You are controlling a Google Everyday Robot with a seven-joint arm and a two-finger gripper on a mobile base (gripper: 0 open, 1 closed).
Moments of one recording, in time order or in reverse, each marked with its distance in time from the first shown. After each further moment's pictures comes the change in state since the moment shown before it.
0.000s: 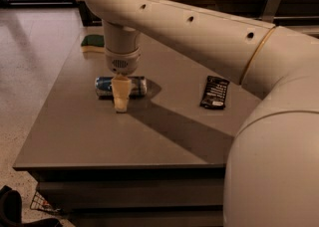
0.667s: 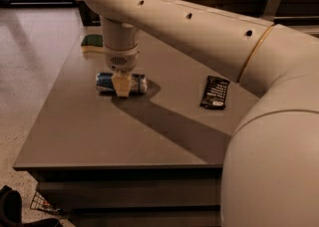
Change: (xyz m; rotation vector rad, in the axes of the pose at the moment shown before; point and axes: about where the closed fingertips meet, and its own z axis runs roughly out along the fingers) arm -0.001 -0.001 -0.011 0.000 0.000 0.000
